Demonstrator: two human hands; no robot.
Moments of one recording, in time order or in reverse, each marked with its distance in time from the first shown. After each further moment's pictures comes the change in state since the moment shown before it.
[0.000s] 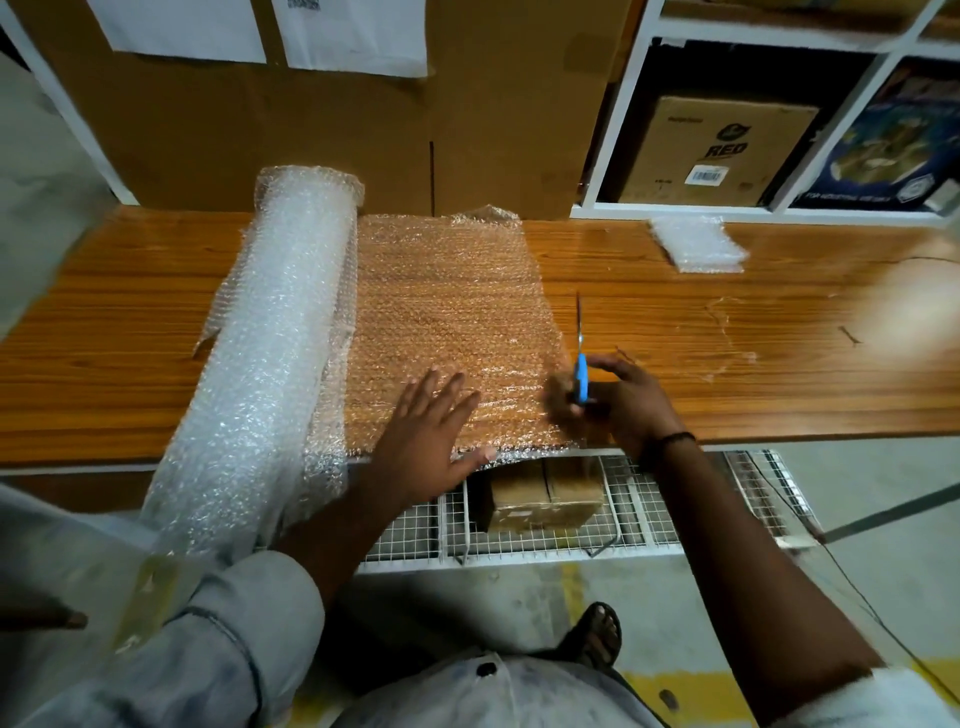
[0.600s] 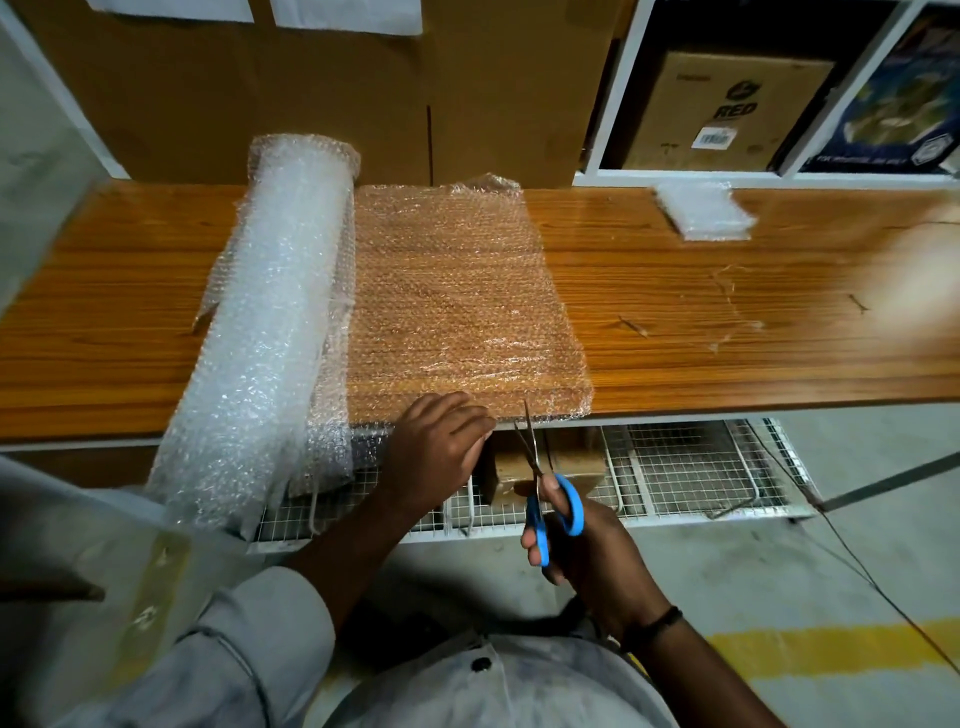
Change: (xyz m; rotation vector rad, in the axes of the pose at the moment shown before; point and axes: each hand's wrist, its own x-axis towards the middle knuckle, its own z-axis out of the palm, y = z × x) left_hand -0.032 0.024 0.015 -0.039 0.515 0.245; right_hand -0.157 0.101 0.023 0.059 -0.282 0.136
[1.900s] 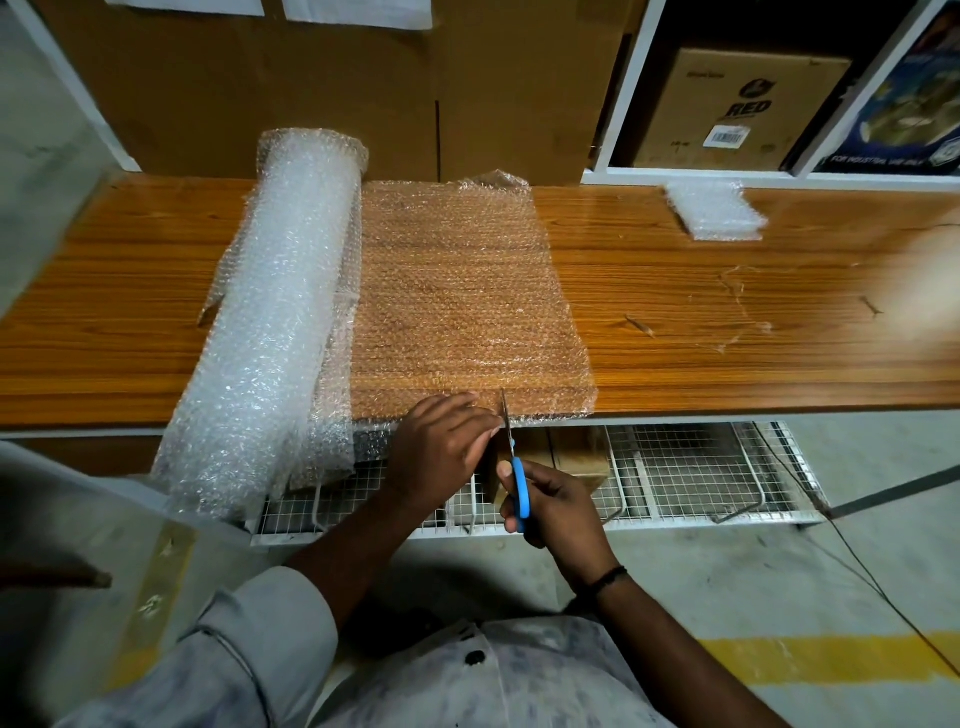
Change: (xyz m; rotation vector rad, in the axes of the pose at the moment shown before) left_hand -0.002 0.009 0.004 -0.078 0.054 -0.115; right_hand 0.036 0.003 0.021 -0.145 0.065 -0.182
